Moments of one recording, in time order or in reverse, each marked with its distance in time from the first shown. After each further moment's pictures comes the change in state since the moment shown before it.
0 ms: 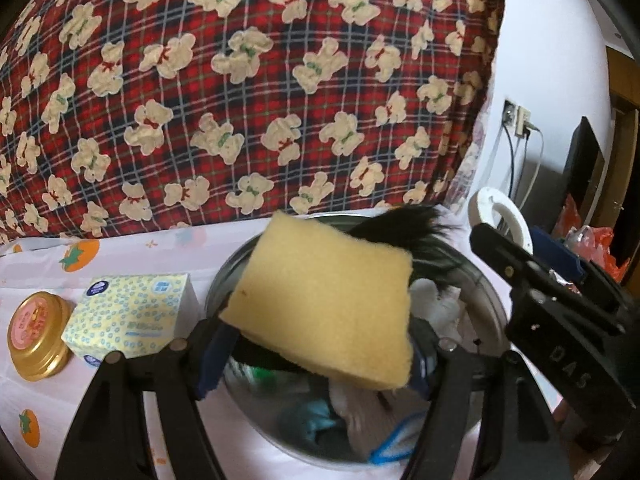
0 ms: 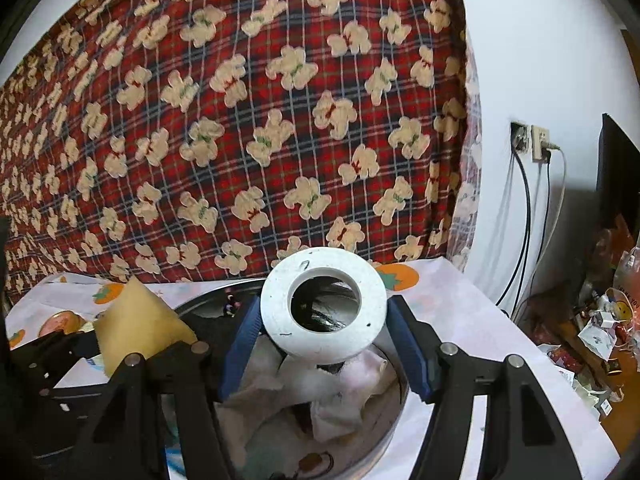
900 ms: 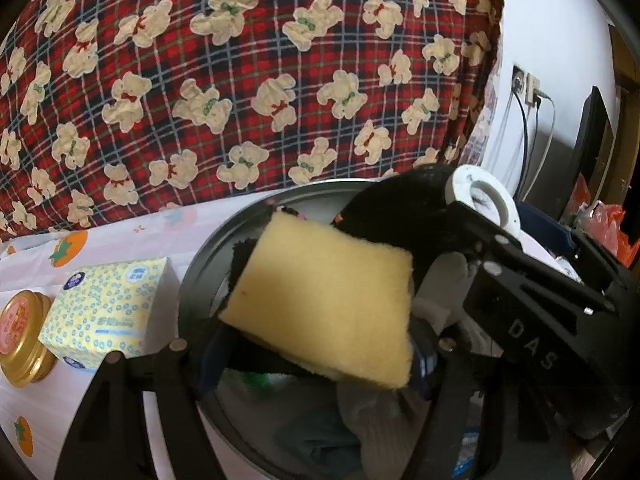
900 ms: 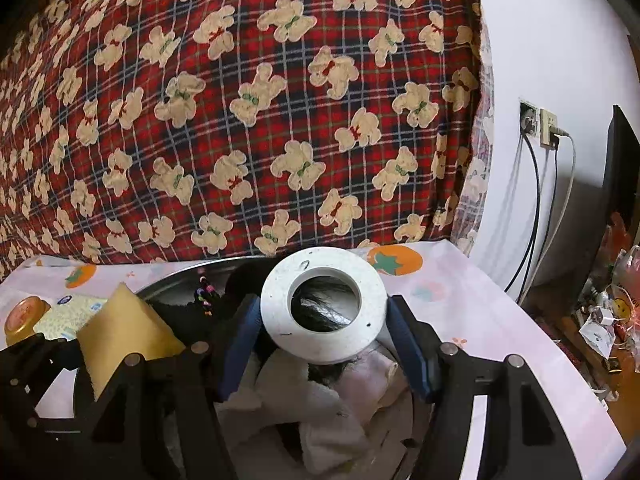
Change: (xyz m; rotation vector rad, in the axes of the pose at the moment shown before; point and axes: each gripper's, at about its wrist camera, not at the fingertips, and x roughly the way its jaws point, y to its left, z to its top) left arm 0.039 -0.004 -0.012 0.044 0.082 0.021; right arm 0.053 0.006 -0.018 -0.021 0.065 -0.040
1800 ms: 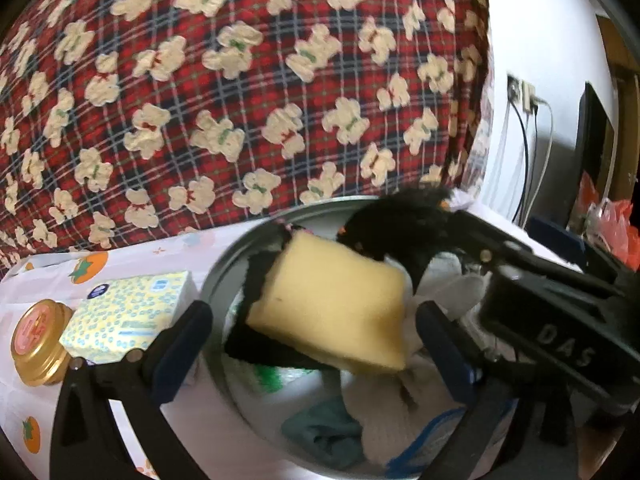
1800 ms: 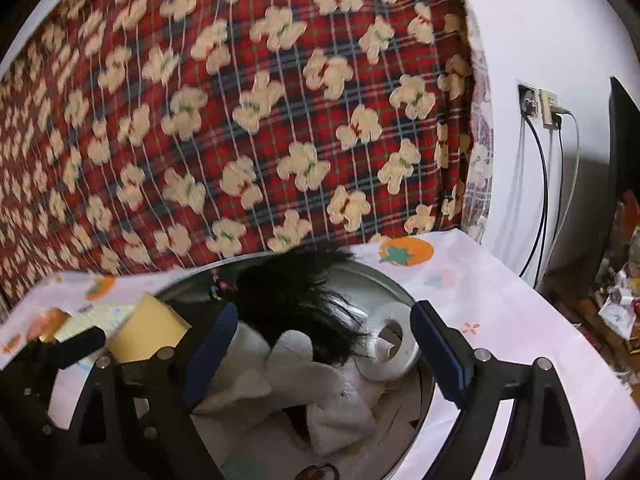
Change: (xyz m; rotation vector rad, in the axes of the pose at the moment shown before) left arm -0.021 -0.003 -0.015 0.035 -0.145 0.064; right arm -0.012 -0.017 -0.011 0.087 -0.035 0.083
